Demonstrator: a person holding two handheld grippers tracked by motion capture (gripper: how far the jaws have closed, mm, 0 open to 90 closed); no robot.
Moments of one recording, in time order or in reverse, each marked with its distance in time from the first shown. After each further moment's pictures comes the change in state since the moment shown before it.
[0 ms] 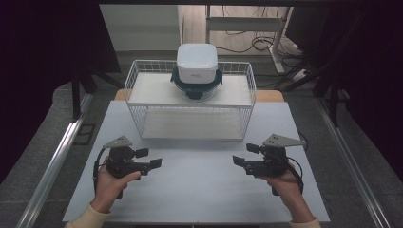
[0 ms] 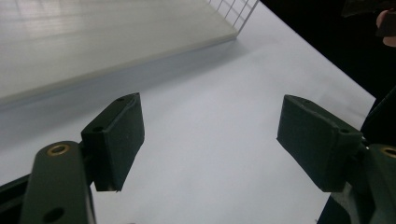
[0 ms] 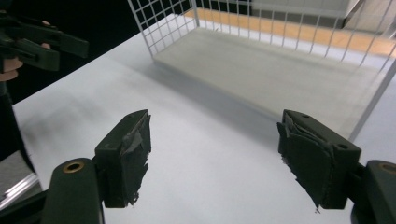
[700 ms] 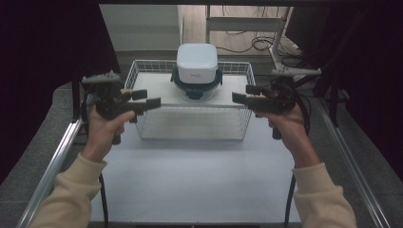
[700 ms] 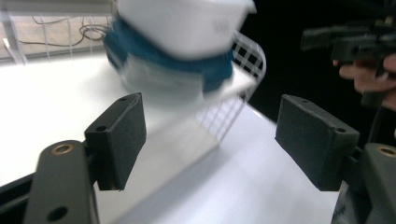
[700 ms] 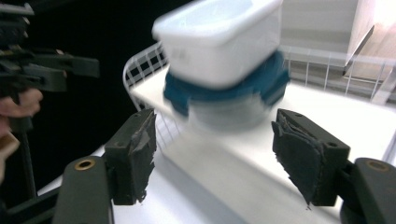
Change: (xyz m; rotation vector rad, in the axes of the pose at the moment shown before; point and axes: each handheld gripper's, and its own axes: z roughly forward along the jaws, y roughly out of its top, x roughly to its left) left arm -0.018 0.136 -0.045 -0.177 -0.040 0.105; right arm -0.011 0.155 -0.016 -0.125 0.028 0.001
